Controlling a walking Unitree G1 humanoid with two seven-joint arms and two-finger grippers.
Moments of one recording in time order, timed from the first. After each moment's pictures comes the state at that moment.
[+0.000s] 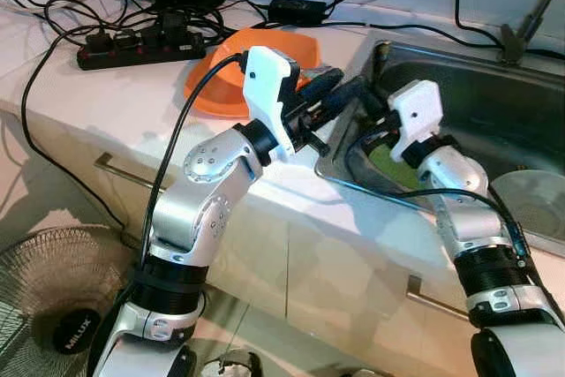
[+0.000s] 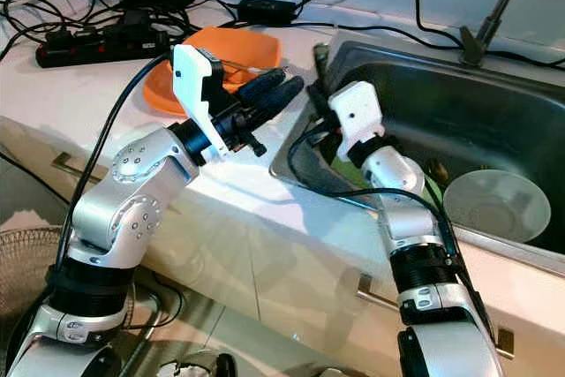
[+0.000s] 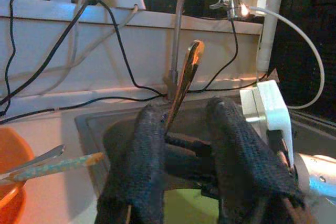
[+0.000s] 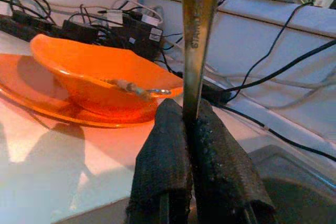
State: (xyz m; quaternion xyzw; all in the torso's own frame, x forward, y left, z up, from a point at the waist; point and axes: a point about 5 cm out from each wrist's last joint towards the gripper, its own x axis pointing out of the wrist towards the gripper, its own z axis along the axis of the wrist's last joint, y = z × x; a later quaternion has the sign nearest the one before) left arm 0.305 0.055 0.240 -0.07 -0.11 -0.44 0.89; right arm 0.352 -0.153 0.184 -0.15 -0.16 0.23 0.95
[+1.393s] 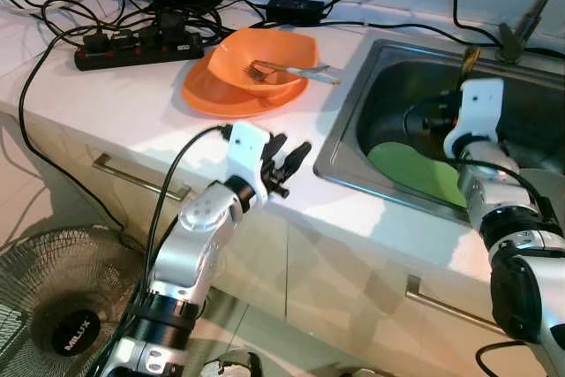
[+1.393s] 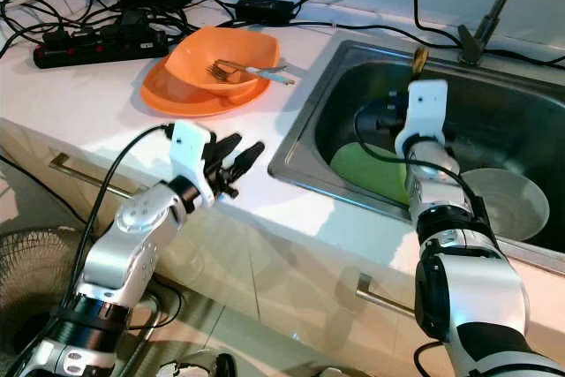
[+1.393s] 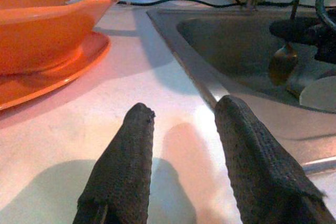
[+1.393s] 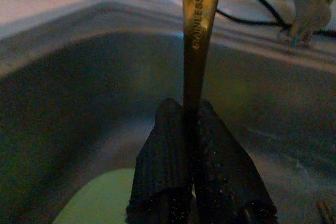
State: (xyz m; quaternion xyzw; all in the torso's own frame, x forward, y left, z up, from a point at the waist) left arm 0.310 0.087 0.145 -0.01 0.00 -0.31 0.95; right arm 0.383 -0.241 0.149 -0.07 0.04 -0.07 0.99
